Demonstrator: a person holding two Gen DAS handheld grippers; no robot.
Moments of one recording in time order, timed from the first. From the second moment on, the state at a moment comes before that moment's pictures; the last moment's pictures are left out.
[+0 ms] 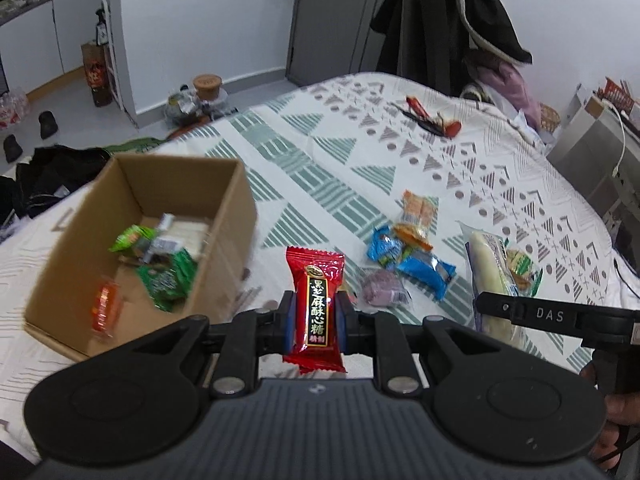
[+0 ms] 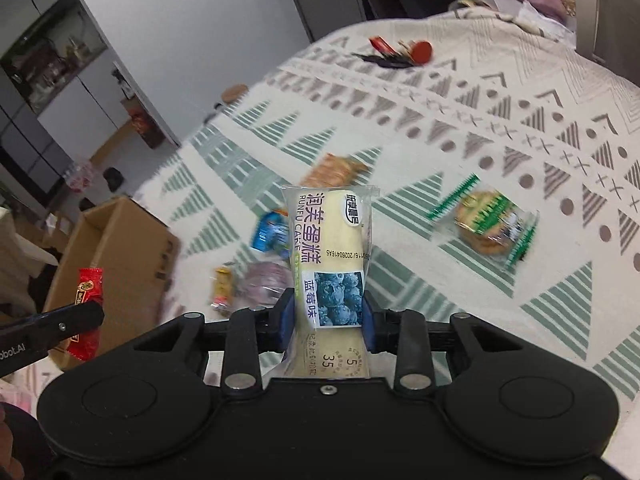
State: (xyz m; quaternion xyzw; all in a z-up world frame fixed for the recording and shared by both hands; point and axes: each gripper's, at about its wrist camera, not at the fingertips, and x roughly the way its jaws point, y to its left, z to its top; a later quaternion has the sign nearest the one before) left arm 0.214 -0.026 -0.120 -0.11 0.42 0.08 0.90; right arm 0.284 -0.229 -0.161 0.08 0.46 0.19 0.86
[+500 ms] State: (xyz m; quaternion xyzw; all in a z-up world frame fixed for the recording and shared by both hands) left arm 0.175 0.039 -0.091 -0.14 0.39 0.12 0.90; right arm 0.254 -0.170 -0.121 0.08 0.43 0.24 0.87
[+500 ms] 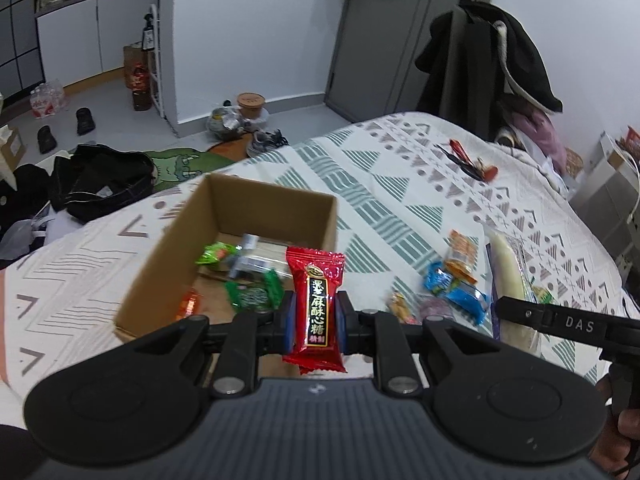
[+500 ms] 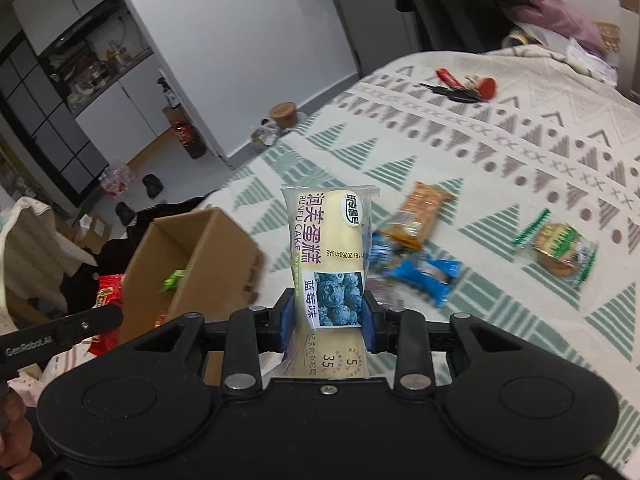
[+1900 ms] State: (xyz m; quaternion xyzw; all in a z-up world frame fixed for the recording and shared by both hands) left arm 0.171 0.156 -0.122 -0.24 0.38 0.09 0.89; right arm 0.235 -0.022 -0.125 0.11 0.42 0.26 0.86
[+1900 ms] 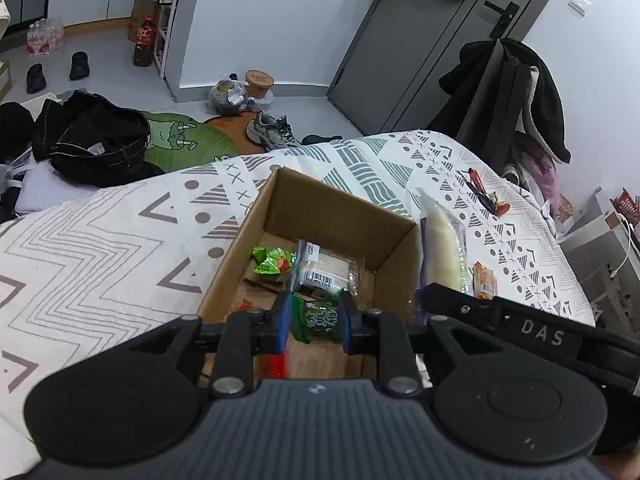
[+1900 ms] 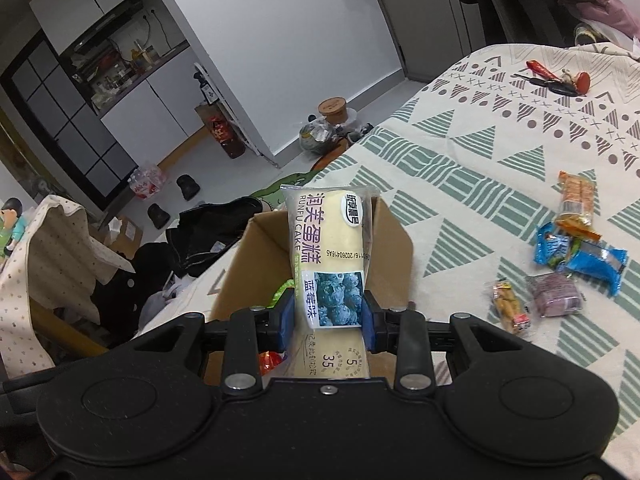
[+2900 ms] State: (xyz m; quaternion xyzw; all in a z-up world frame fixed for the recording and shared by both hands) left arm 0.169 0.121 -0.095 -0.20 0.38 0.11 0.90; right arm 0.231 -0.106 -0.104 0.08 0.43 0.24 0.87
